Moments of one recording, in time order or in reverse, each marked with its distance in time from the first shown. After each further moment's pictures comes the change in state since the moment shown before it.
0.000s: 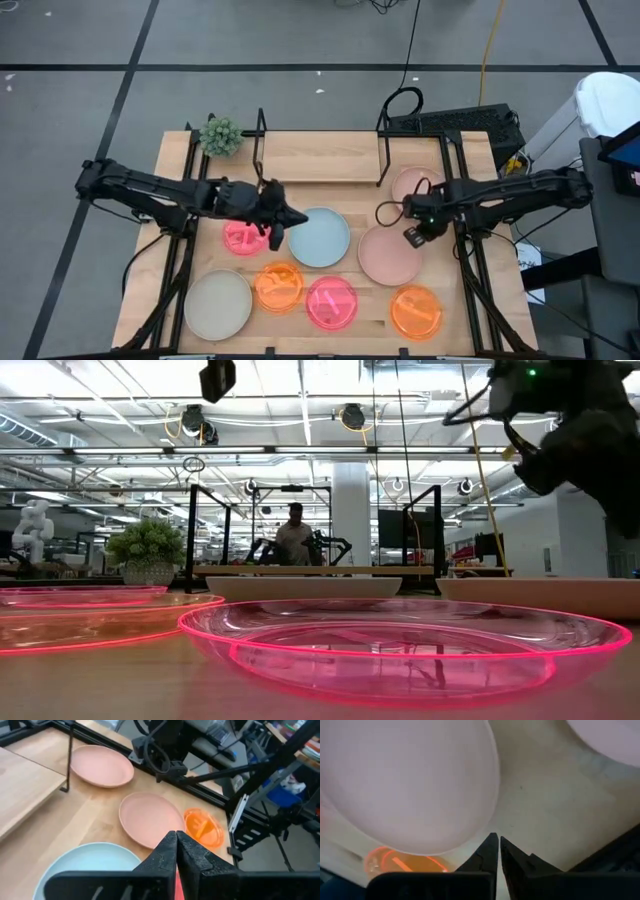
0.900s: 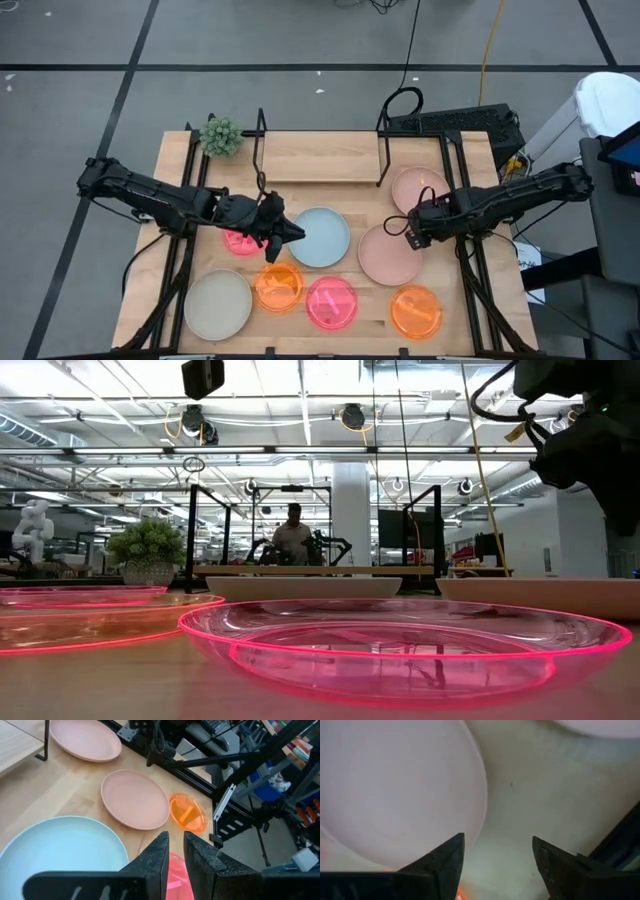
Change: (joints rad) left arm -0.090 0.006 0.000 -0.034 -0.012 -0.148; right arm 0.153 -0.048 -0.016 0.006 0.140 0.320
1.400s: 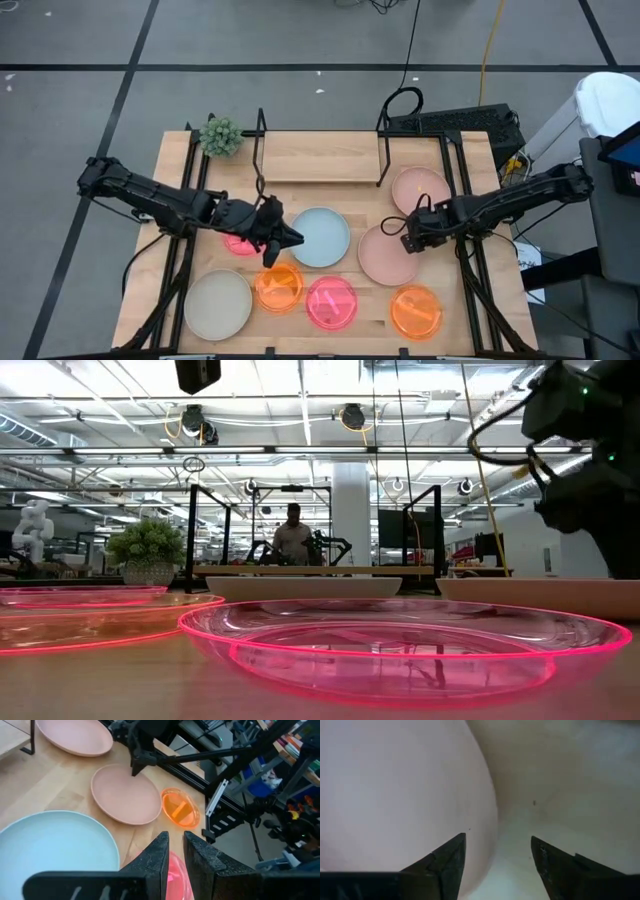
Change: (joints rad) left arm -0.041 0.000 0.000 0.004 -0.009 -0.027; right arm 0.000 0.000 -0.247 0.381 -0.056 0.048
